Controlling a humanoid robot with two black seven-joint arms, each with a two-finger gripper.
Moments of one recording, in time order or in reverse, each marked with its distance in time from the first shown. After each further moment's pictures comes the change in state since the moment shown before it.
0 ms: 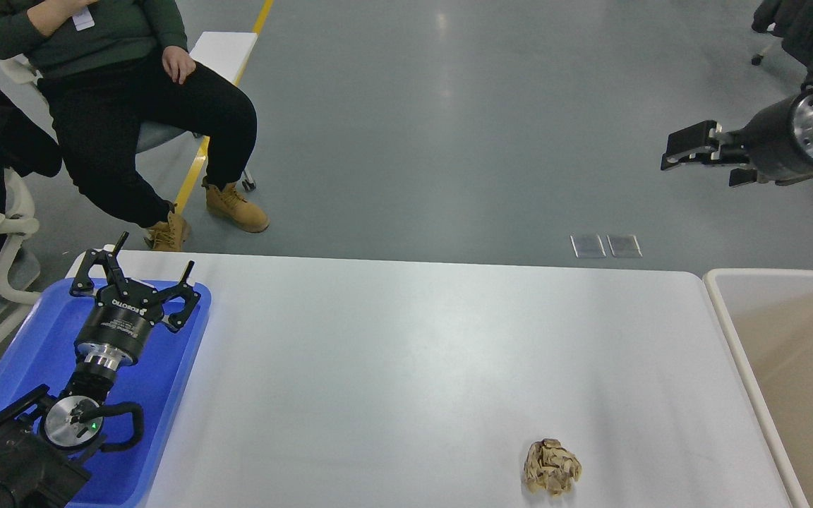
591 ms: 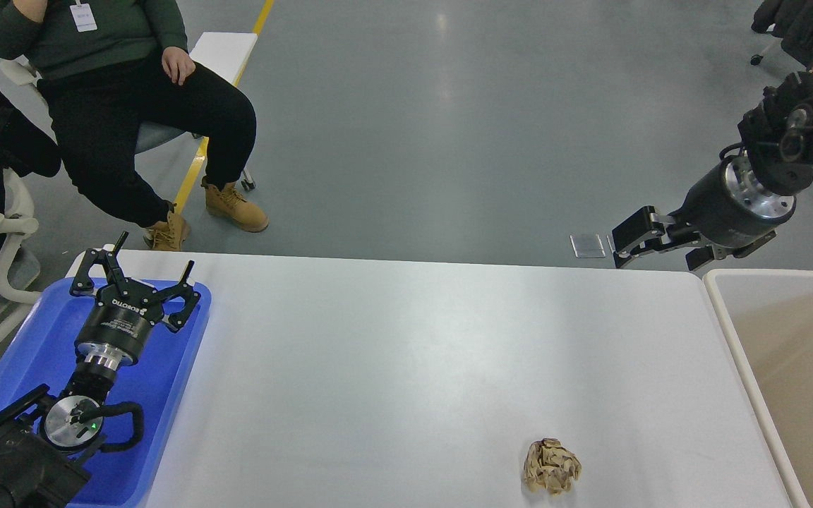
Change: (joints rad) left arm 0.000 0.000 0.000 0.000 0.000 0.000 0.000; right arm 0.082 0.117 -0.069 0.220 -0.005 0.108 0.000
